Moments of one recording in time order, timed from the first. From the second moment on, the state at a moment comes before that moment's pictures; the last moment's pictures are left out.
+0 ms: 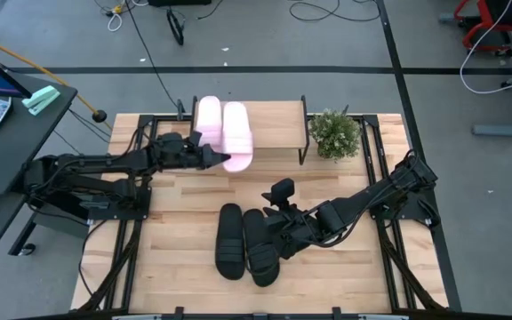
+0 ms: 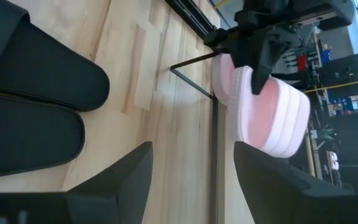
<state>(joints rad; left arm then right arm) 0.29 1.05 0.55 0.29 0.08 -1.21 0.45 1.80 1.62 -0.81 0.90 -0.21</state>
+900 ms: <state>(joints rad) 0.29 1.06 0.60 0.22 0.12 -1.25 0.45 1.79 1.62 -0.79 0.88 -0.21</state>
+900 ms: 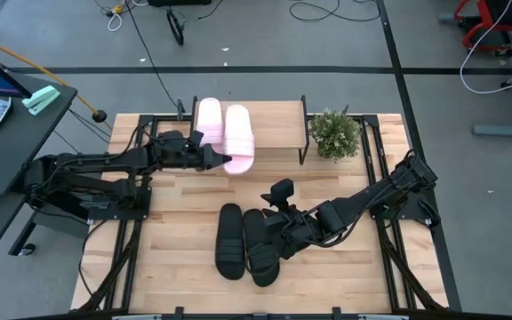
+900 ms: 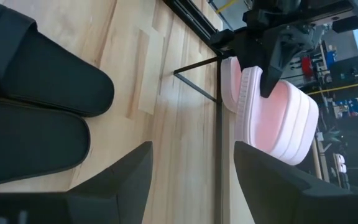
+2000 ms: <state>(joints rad) 0.29 1.09 0.59 0.22 0.08 -1.32 0.45 1.79 1.62 -0.78 0.86 -0.18</state>
